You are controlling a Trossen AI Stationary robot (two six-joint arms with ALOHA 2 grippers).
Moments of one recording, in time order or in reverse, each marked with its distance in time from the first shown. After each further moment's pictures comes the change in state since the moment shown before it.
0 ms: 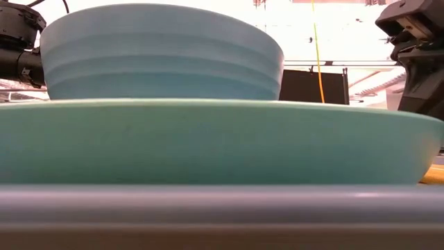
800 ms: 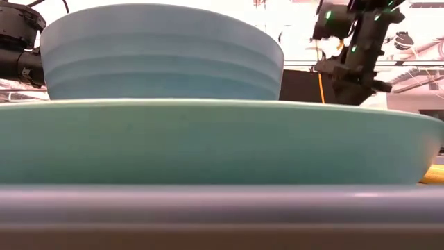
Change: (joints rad) left arm 0.000 0.000 0.000 0.000 0.000 0.000; right arm -1.091 -0.404 0.001 -0.308 -0.433 -1.321
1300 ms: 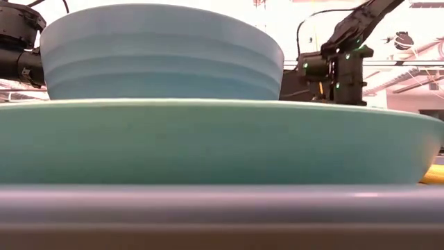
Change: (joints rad) left arm 0.000 0.000 0.000 0.000 0.000 0.000; right arm -0.230 0.296 0.000 0.042 -0.153 -0.100
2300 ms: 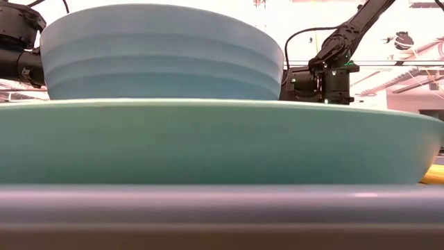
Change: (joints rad) left arm 0.000 0.000 0.000 0.000 0.000 0.000; right arm -0.006 0.198 0.002 0.167 0.067 -0.083
